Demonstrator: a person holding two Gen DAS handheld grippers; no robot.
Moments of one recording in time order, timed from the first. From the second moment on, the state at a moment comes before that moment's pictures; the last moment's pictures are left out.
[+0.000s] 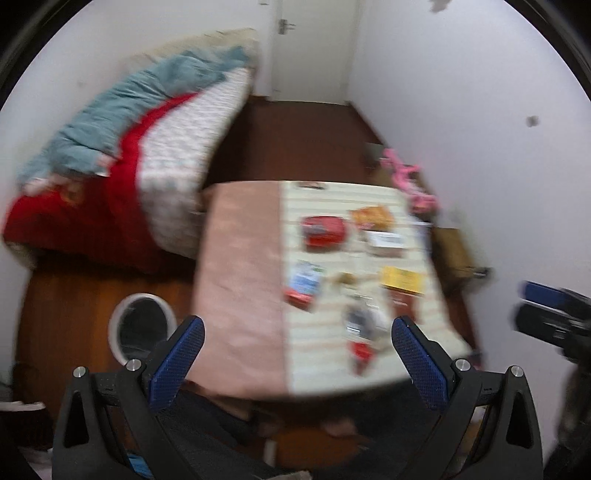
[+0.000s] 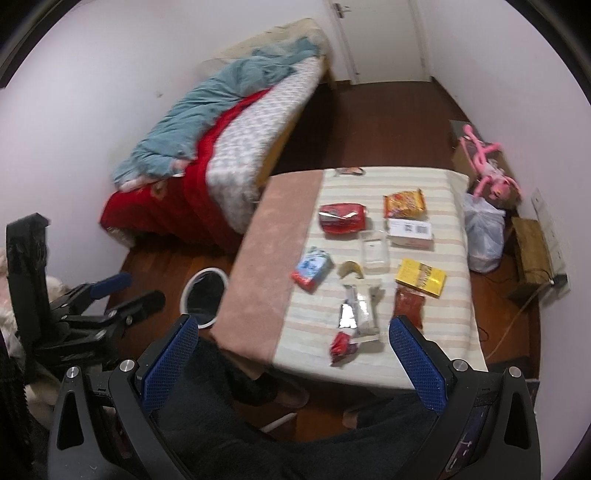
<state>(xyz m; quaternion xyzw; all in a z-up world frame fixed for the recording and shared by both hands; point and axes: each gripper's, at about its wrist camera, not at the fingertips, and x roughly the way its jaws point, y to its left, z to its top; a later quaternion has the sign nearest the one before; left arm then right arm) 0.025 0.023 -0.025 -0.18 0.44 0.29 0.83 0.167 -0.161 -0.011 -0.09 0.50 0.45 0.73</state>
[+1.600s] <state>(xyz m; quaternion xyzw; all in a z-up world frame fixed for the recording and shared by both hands) 0.171 0.064 -0.224 -0.14 0.55 0.27 0.78 0.324 -0.110 -0.292 -0.11 0.65 0.22 0.72</state>
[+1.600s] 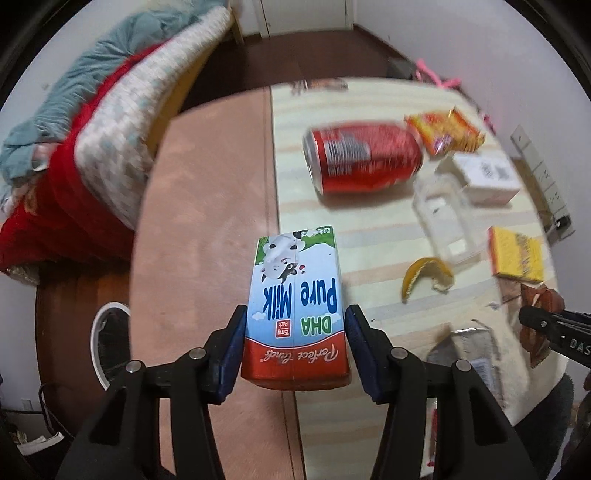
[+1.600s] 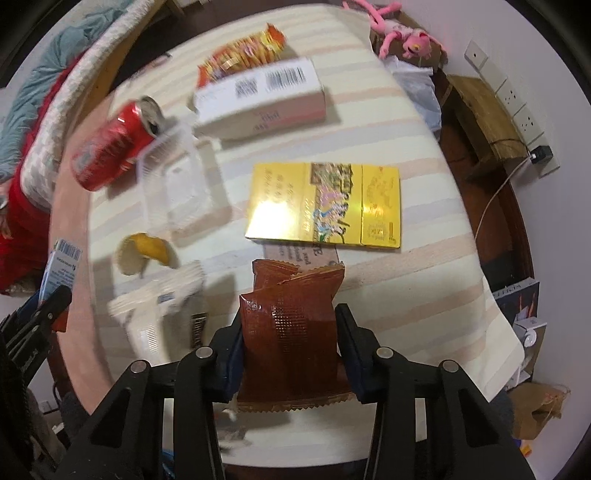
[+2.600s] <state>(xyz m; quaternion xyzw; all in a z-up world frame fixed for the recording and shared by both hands) -0.098 0.247 -0.101 -0.22 0.38 0.45 0.78 0.070 0.180 -0.144 -0.18 0.53 0.52 0.65</state>
